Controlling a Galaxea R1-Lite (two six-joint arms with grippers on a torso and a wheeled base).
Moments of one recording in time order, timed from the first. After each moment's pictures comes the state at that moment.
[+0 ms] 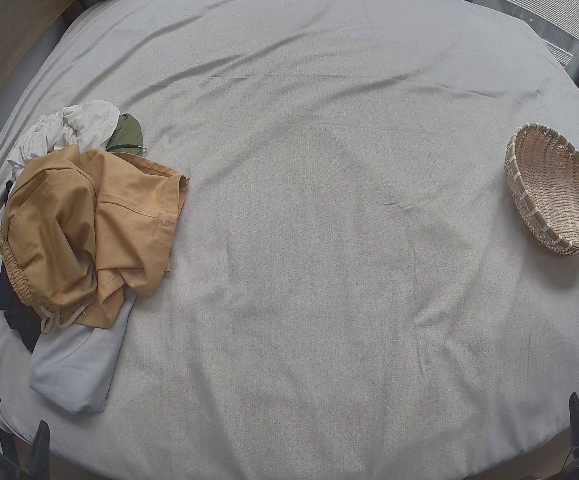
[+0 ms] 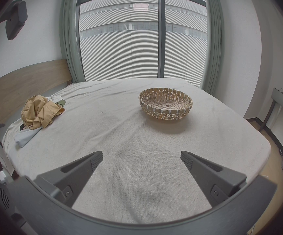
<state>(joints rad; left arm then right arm) 0.00 0.02 -0.02 0.00 0.00 -0.03 0.00 0.02 -0.02 0.00 -0.03 0.02</state>
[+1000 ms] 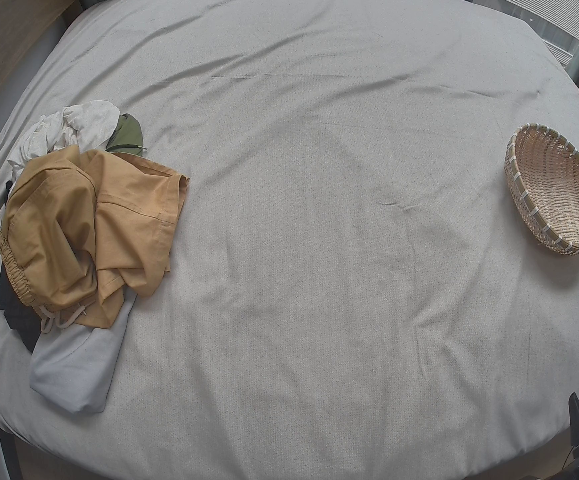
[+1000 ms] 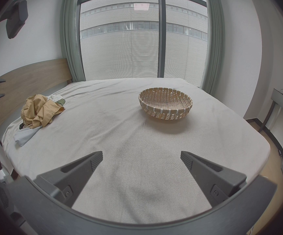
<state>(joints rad) -0.10 0.44 -0.54 -0.02 -0.01 -0.58 0.00 0.02 -0.02 0.00 -0.03 0.01</state>
